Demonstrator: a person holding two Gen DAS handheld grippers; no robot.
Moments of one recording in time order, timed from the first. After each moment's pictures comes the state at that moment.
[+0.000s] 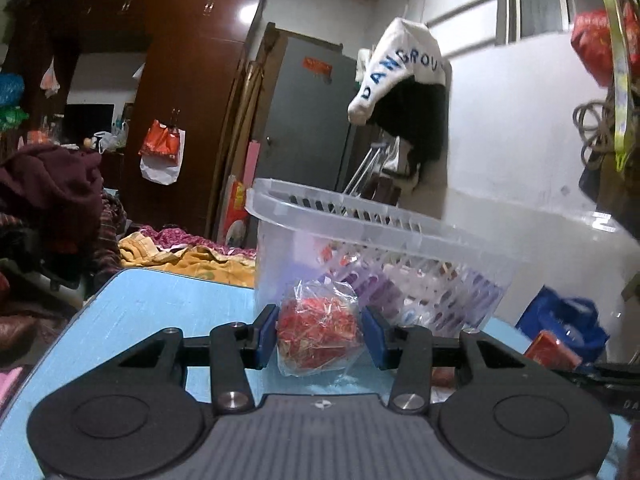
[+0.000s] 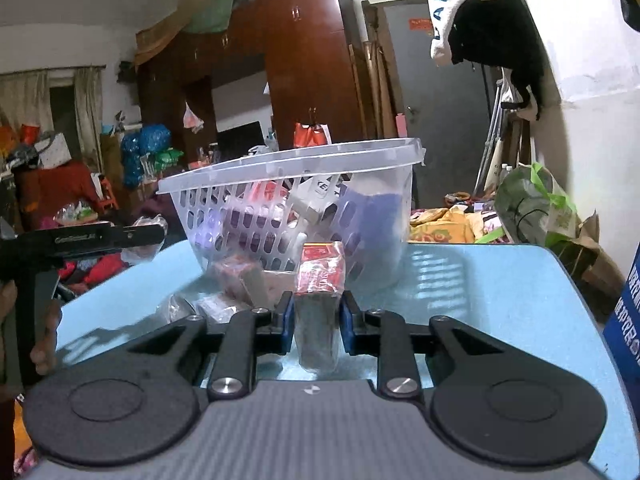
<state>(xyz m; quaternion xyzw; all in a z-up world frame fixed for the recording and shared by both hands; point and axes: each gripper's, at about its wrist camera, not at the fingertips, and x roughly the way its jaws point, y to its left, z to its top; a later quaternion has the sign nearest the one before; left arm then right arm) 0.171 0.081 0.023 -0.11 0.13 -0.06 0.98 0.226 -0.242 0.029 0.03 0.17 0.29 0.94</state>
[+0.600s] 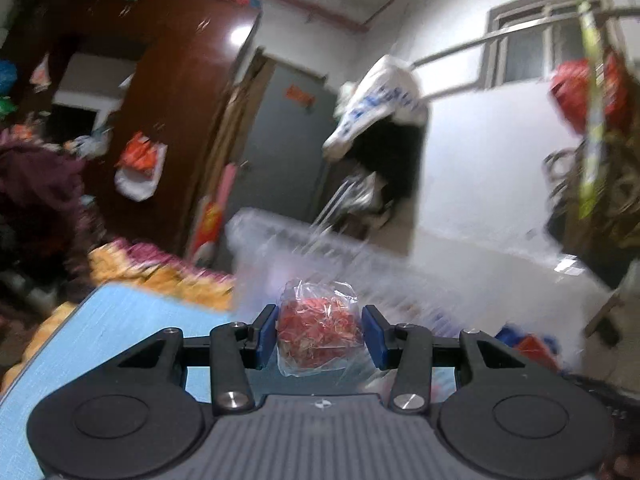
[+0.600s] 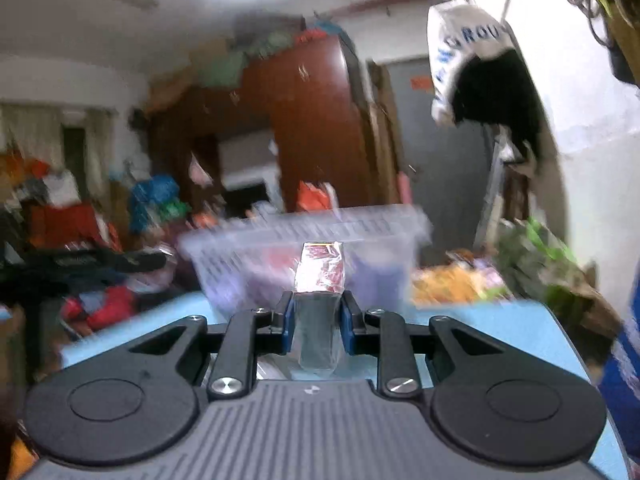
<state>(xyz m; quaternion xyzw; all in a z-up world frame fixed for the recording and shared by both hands) 0.159 0.088 0.043 -0.15 0.07 -0.12 0.98 0.199 -0.242 0.062 0.05 0.06 0.30 0.95</state>
